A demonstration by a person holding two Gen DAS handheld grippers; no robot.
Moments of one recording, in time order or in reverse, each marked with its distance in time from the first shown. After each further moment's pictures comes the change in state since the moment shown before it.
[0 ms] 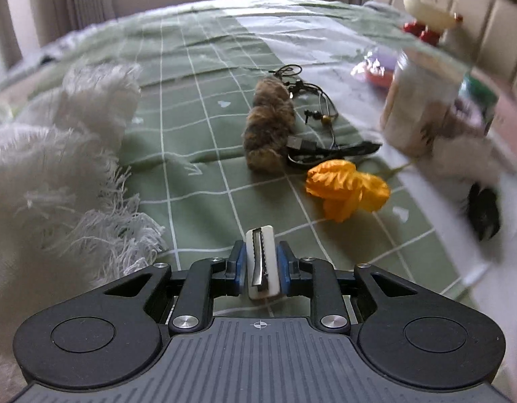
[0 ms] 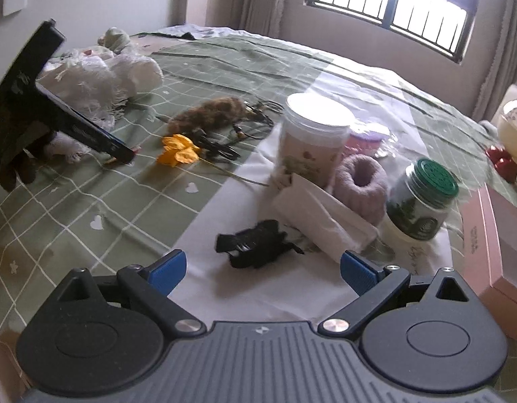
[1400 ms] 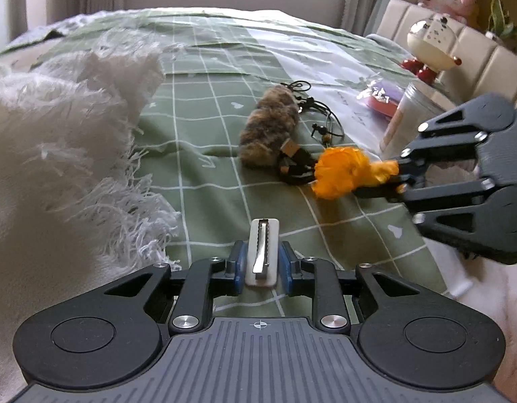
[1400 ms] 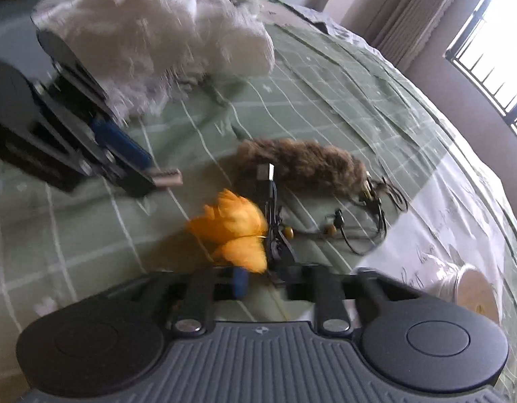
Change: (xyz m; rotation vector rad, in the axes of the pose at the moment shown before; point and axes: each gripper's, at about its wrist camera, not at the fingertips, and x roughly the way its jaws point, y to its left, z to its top) left arm 0.005 0.031 -0.010 -0.142 -0.068 -0.126; right arm 0.128 0.066 0.094 -0.504 0.026 0.189
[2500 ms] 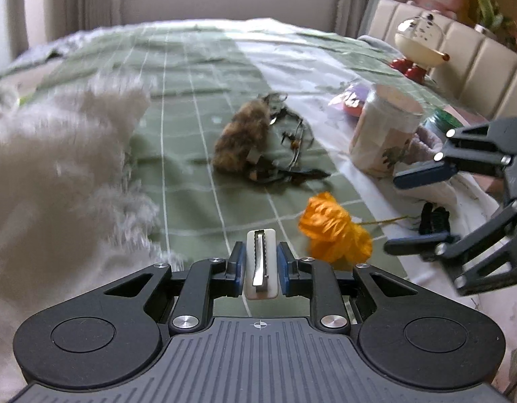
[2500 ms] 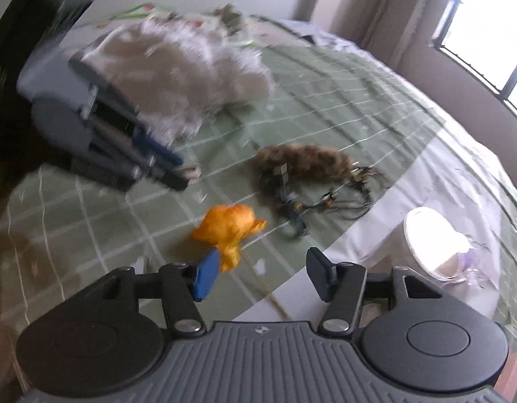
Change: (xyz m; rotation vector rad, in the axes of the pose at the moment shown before) left arm -0.033 -0.029 -0.005 0.005 -0.006 0.013; right arm -0.073 0.004 -0.033 0.078 -0.007 0.070
